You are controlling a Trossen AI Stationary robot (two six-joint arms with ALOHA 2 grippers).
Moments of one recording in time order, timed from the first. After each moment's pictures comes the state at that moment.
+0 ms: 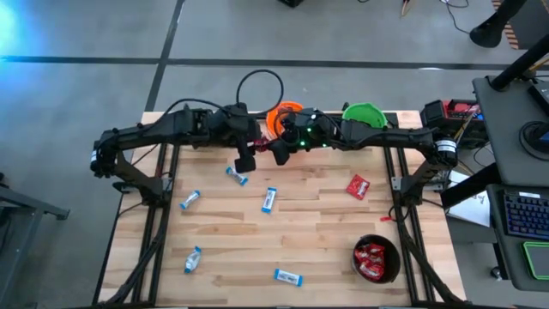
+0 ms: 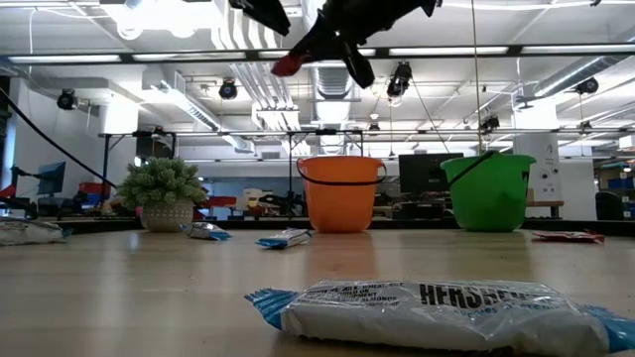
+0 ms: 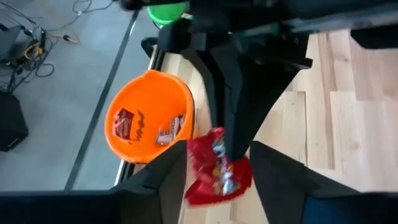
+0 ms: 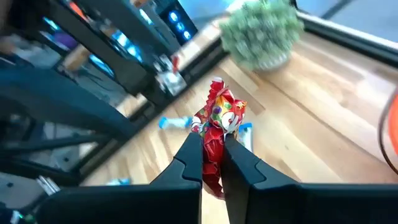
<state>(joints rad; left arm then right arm) 0.13 1.49 1.66 -0.92 -0.25 0.18 -0.22 1.66 1.44 -0.22 -0.10 0.59</state>
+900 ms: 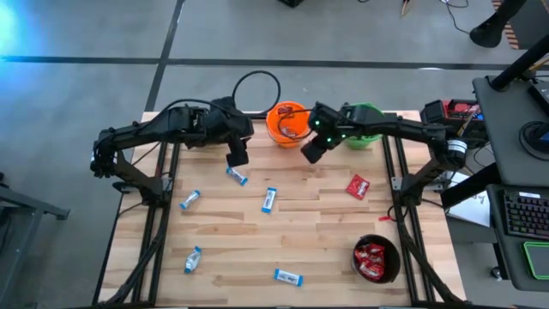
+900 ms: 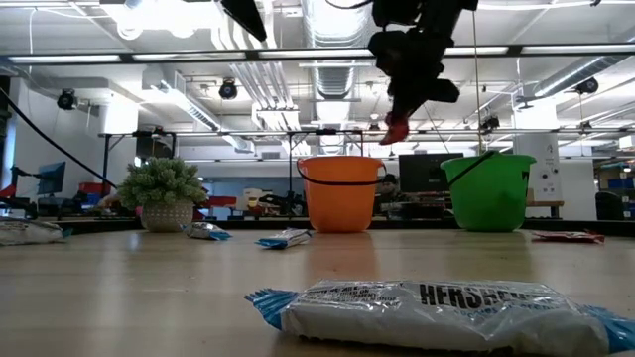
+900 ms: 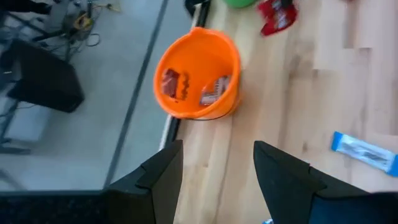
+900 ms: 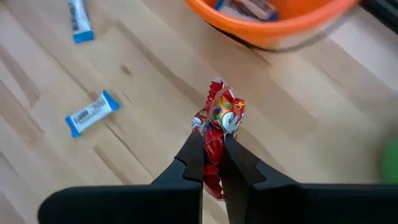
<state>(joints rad) 0.13 1.49 1.72 -1.10 -0.45 0.17 -0.36 1.57 1.44 -0.97 -0.04 0.46</state>
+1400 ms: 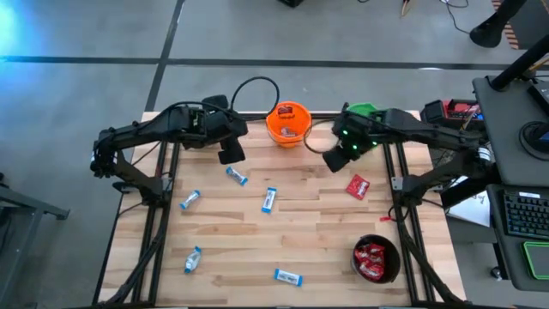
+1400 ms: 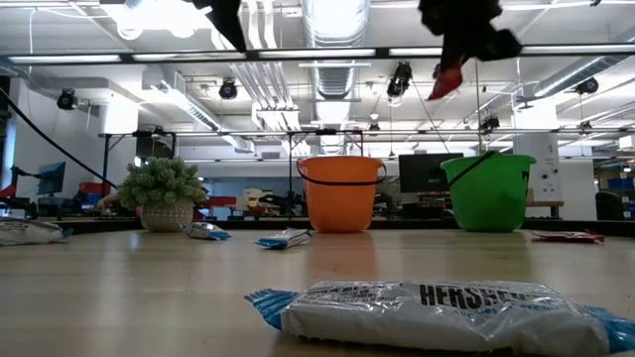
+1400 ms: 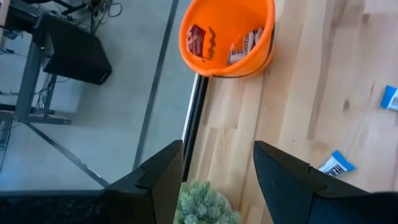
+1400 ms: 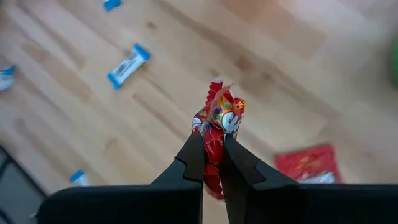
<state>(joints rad) 0.13 1.49 1.72 -1.24 -0.58 0.17 -0.25 1.35 1.44 -1.22 -0.09 0.71</state>
